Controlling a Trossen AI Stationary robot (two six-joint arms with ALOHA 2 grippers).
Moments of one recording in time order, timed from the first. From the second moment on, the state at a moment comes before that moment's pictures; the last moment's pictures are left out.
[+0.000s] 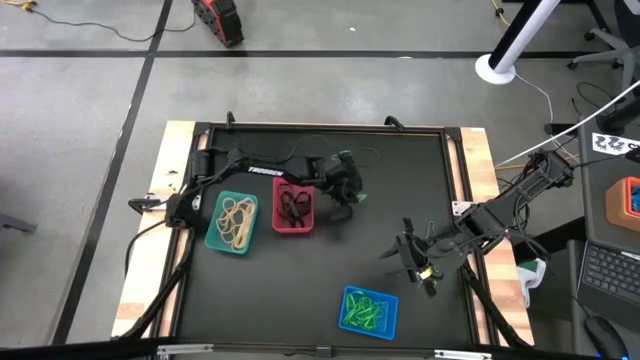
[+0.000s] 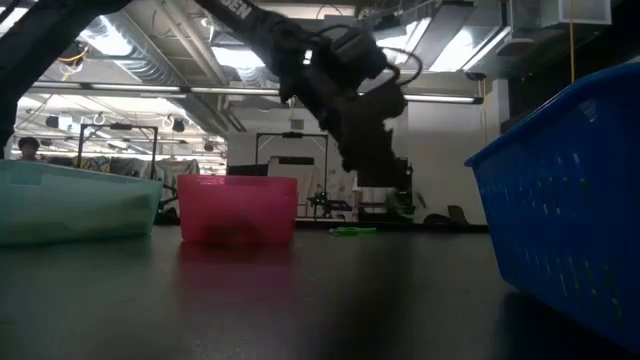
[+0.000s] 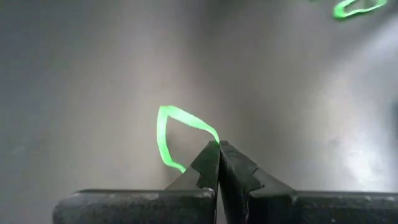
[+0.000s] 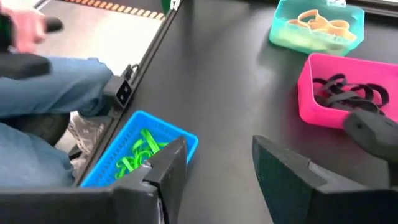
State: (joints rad) left arm 0.19 2.12 1.54 -0.26 0.18 0.05; right arm 0.65 1.22 1.15 -0.61 0.28 0.23
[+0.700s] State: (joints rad) left arm -0.24 2.12 1.62 -0.28 0.18 -0.11; right arm 0.65 1.22 1.15 -0.83 0.29 0.35
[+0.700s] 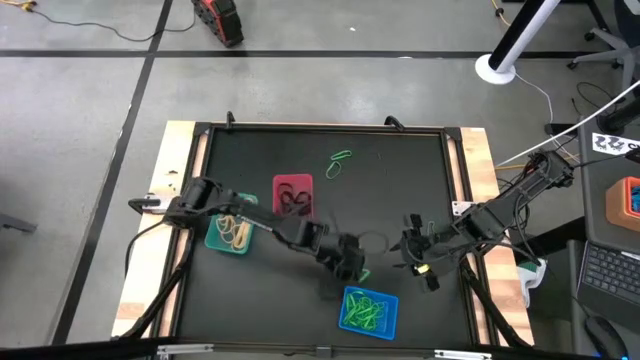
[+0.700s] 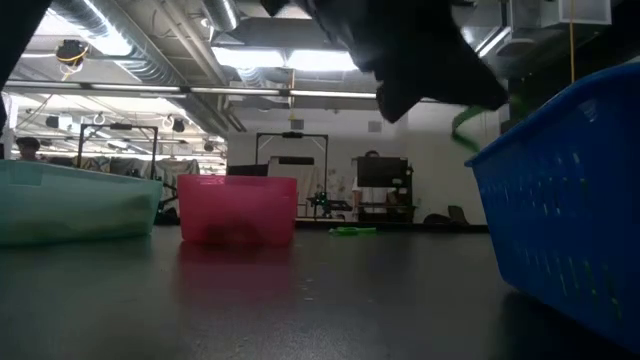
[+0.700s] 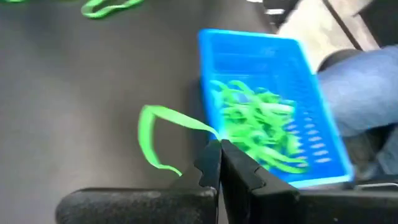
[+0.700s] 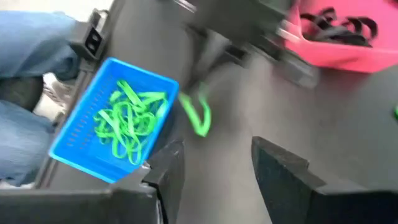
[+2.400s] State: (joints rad) left arm -0.40 2.17 1.62 -0.09 0.08 -0.13; right arm 0.75 1.28 0.75 -0.74 -0.09 1.05
